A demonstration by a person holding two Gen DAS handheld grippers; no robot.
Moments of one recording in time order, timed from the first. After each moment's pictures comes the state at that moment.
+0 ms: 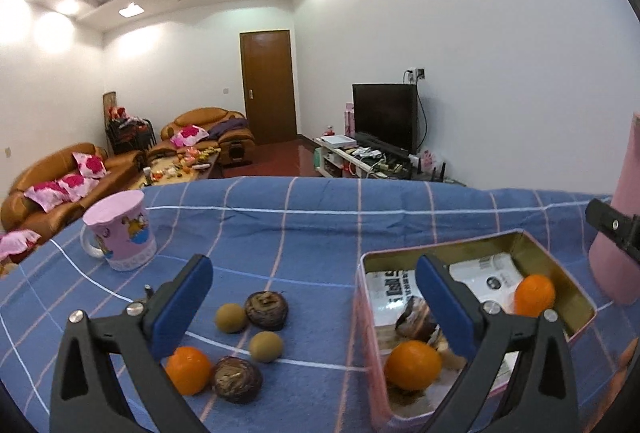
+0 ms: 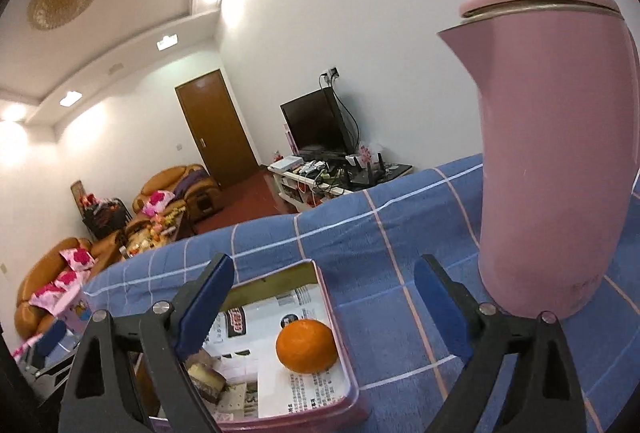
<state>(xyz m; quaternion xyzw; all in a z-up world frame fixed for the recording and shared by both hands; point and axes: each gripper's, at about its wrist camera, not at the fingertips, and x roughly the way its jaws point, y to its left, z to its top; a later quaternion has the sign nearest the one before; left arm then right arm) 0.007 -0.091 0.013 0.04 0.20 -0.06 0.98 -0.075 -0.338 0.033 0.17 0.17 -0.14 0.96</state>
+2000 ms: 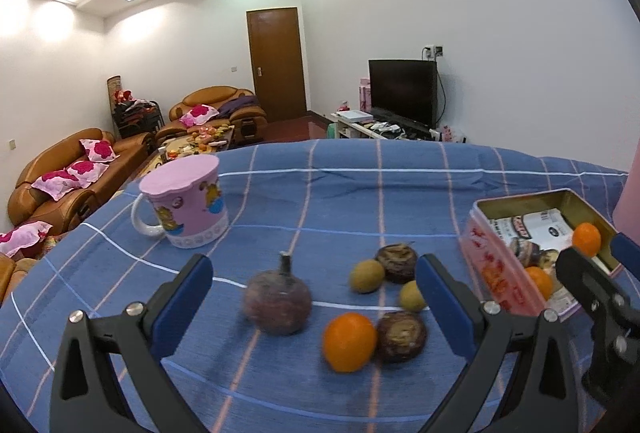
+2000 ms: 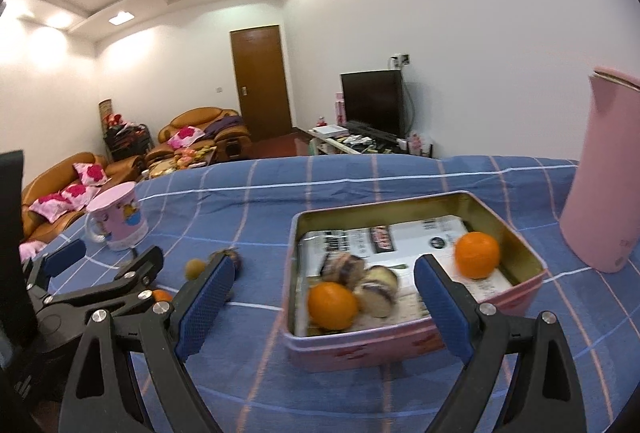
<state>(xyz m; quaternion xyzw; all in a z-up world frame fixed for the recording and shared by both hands) 0.014 0.022 0.002 0.05 0.24 -0.05 0.97 -0.071 -0.154 0.020 0.06 0.22 -0.07 0.97</state>
